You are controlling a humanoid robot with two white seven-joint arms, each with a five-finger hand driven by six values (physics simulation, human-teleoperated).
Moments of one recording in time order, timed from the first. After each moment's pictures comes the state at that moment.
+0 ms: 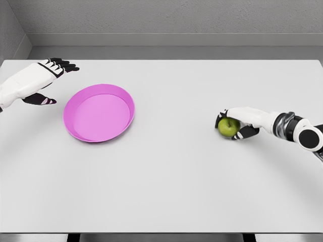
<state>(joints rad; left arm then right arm) -0.63 0.89 -0.72 -1.19 -0.46 -0.61 0.07 -0.53 -0.83 0.75 -1.63 0.17 0.09 0.51</state>
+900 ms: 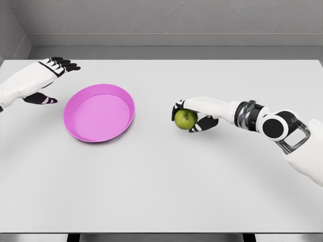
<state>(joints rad) -0.63 0.89 -0.72 -1.20 -0.46 -0.61 0.07 -0.62 -0.61 0.76 -1.70 0.17 0.10 0.57</state>
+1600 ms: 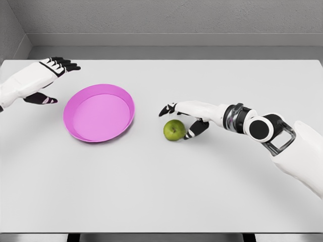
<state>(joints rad) -0.63 0.89 -0.71 -1.20 -0.47 -0.61 0.07 -0.62 -0.56 0.80 -1.68 0.18 0.18 0.56</state>
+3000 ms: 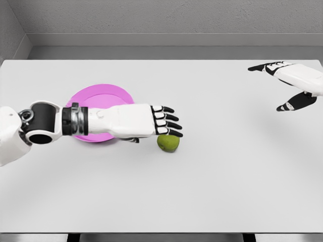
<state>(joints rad) -0.84 0.72 -1.05 -1.67 -0.52 -0.61 -0.21 -0.35 -0.95 0.24 -1.75 0.16 -0.14 0.56</state>
